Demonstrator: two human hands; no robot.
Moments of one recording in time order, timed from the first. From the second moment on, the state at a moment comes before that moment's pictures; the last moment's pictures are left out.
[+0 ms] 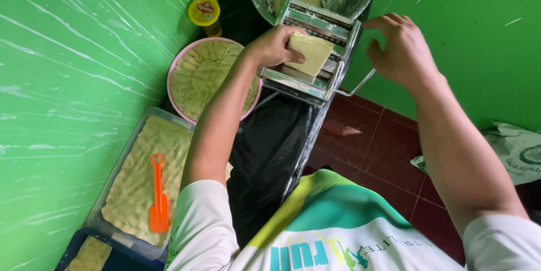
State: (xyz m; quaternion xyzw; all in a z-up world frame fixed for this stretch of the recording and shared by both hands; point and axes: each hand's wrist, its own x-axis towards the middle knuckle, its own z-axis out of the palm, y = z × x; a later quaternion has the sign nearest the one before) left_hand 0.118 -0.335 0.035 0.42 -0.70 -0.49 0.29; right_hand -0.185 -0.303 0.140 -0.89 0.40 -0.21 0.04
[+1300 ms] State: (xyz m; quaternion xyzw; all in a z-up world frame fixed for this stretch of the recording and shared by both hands) left_hand 0.113 -0.320 0.021 0.39 -0.79 -0.16 0.45; right_hand -0.246 -0.183 -0.057 -0.75 0.56 0.18 0.31
